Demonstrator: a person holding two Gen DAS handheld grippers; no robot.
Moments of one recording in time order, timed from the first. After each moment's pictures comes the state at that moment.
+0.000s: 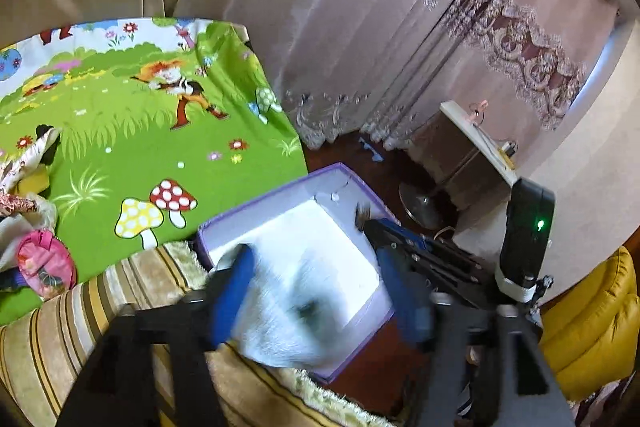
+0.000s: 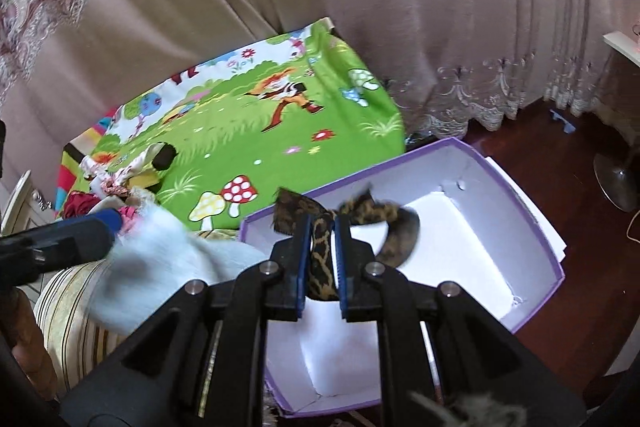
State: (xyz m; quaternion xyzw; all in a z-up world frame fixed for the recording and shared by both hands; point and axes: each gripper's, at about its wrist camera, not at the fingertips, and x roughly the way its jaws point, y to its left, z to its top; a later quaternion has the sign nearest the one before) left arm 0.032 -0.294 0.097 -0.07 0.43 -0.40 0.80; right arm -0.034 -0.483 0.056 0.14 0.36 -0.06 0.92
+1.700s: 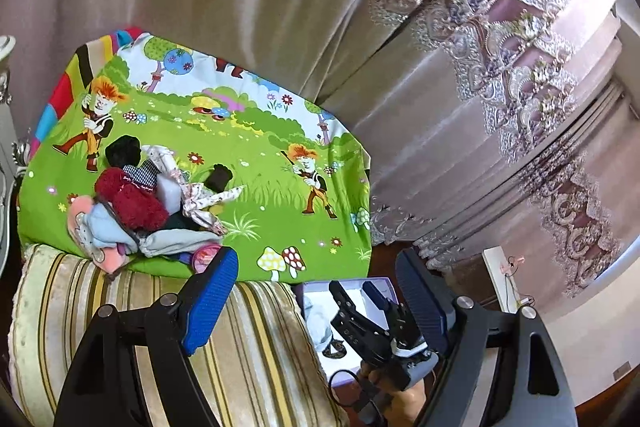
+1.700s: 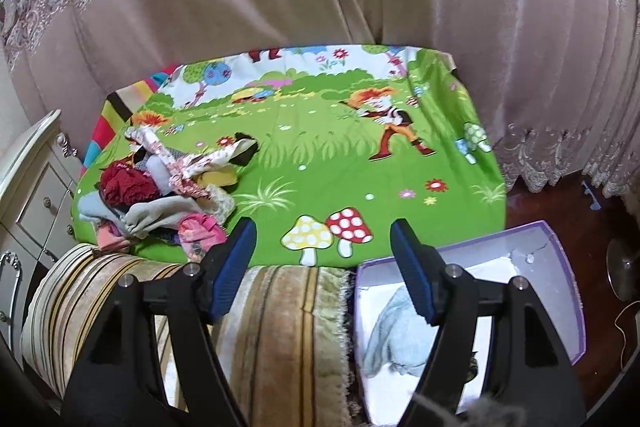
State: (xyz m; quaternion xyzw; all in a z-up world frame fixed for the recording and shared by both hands) left arm 0.022 -0.070 0.243 -0.26 0.40 -0.18 0.86; right arm 0.037 -0.347 0.100 0.03 0.36 0.04 0.93
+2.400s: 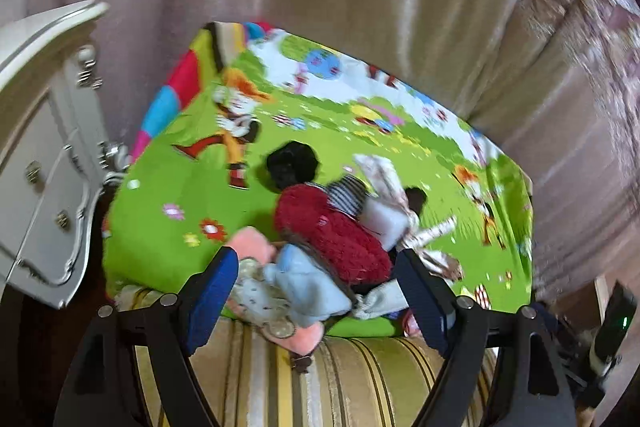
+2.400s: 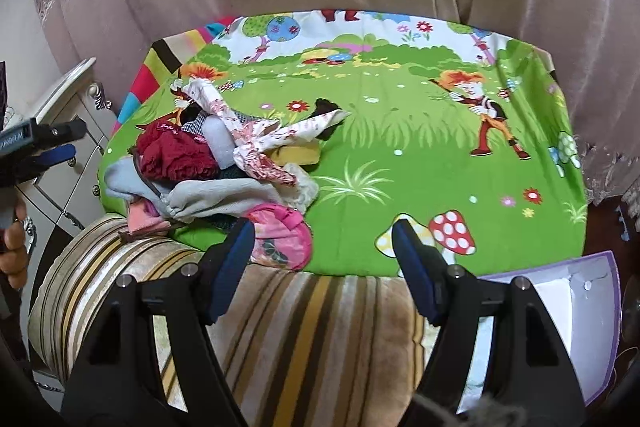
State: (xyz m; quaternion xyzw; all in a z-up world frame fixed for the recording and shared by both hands) left arm 0.092 0.050 0.087 -0.18 0.42 -0.02 0.89; right arm 0.087 -0.256 0.067 0.00 0.42 0.13 0.90
